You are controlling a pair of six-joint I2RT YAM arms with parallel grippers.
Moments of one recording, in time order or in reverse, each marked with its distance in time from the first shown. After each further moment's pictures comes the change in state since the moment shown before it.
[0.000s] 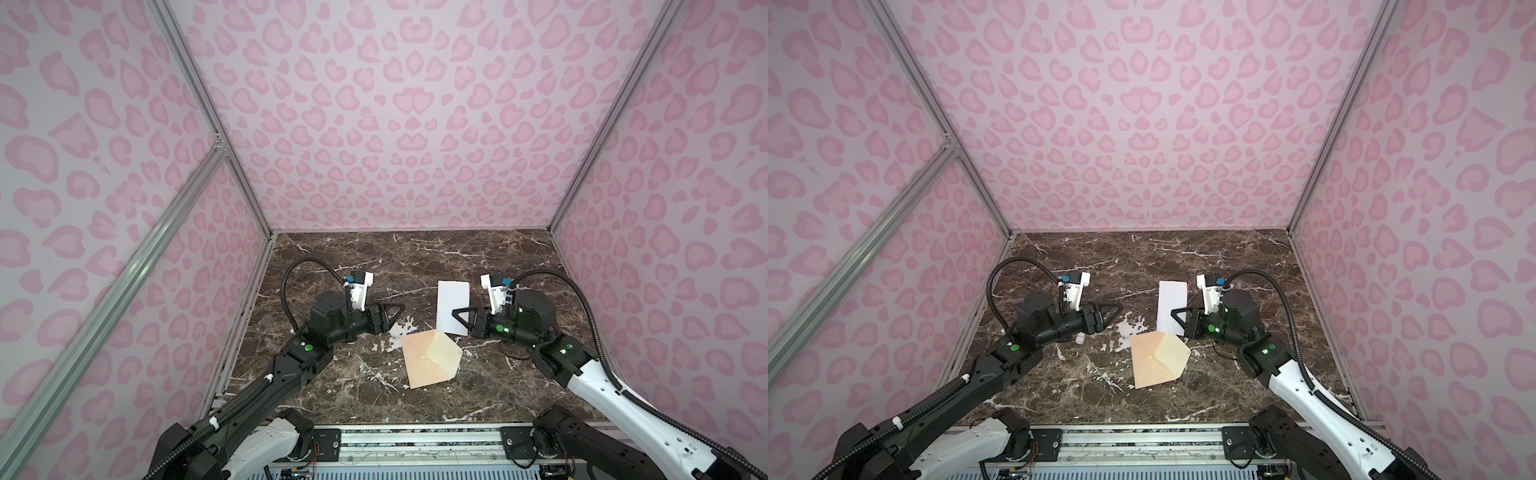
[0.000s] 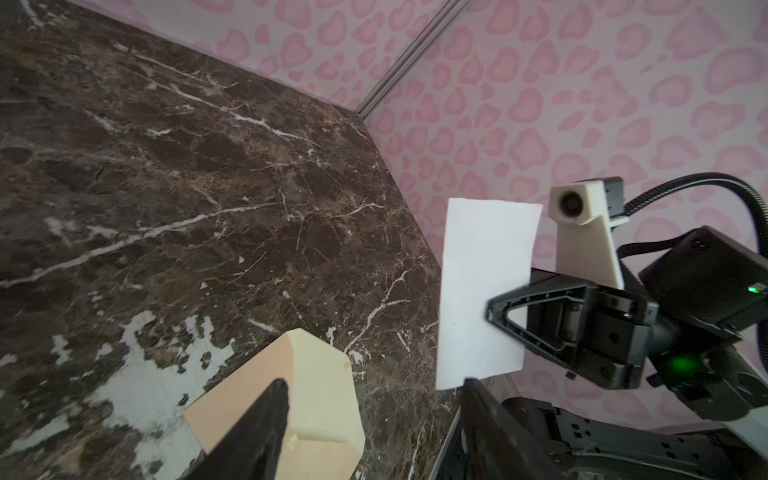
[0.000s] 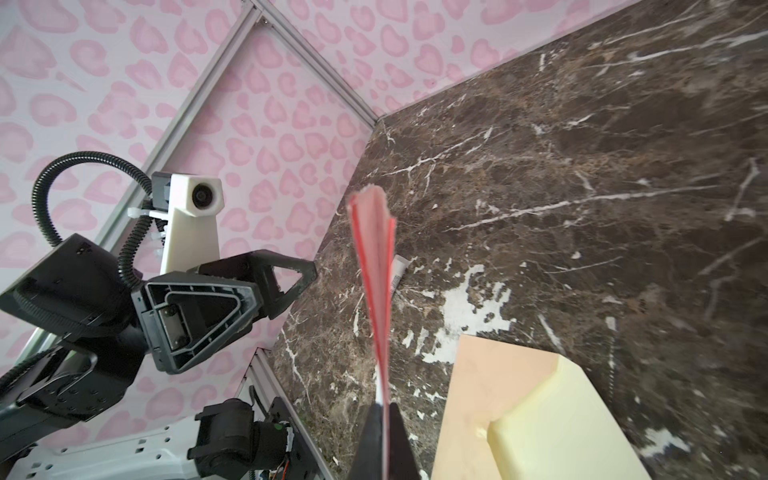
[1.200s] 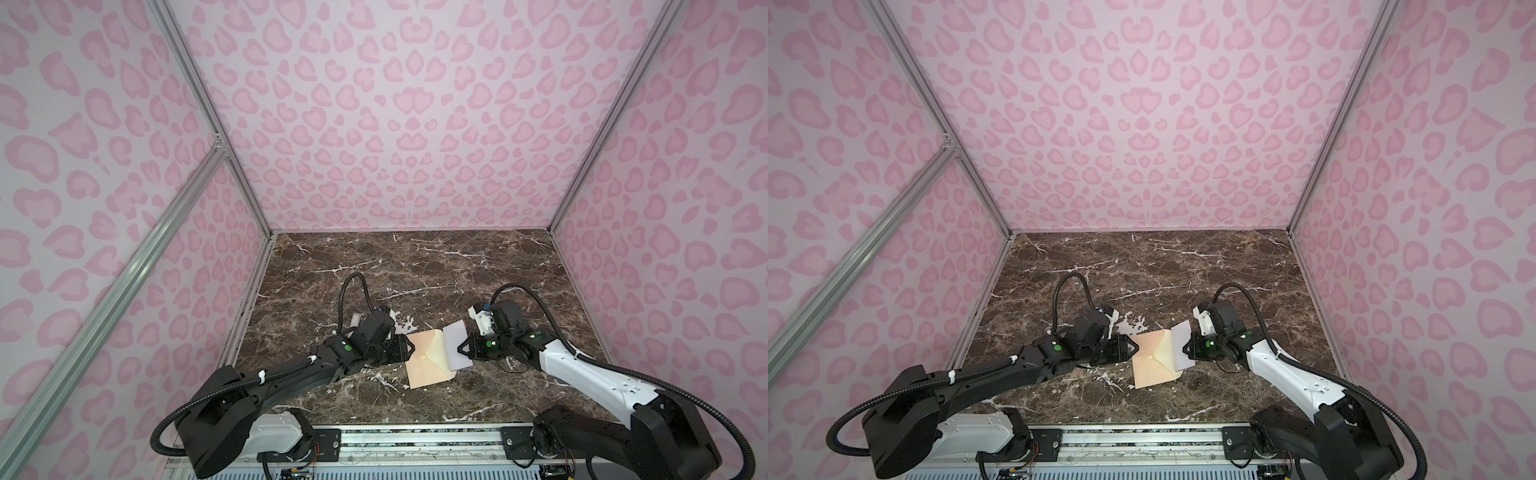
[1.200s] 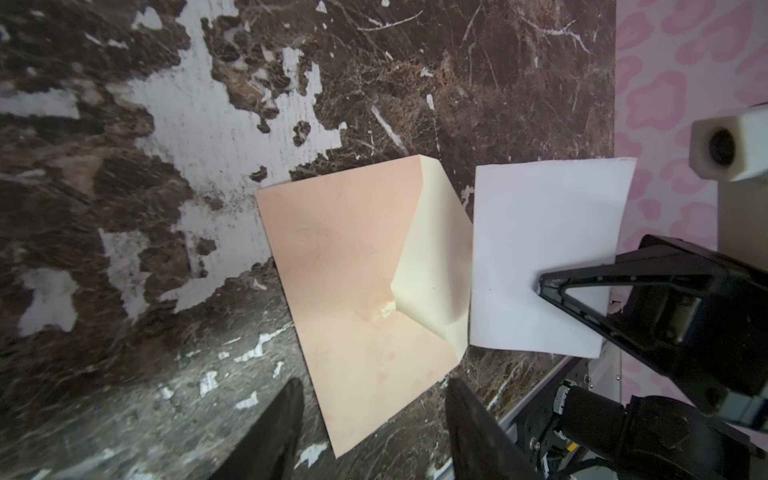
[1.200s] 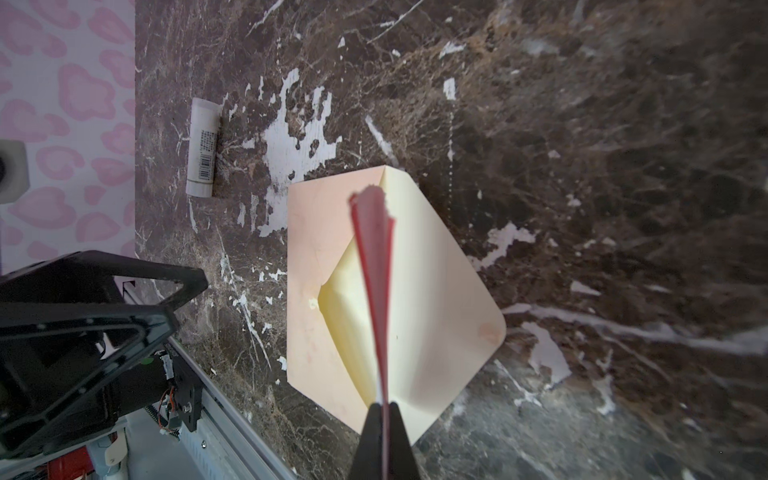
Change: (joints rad) left arm -0.268 0.307 0.042 -0.249 -0.263 -0.229; right arm -0.073 0.322 -0.089 -0.190 -0.077 -0.137
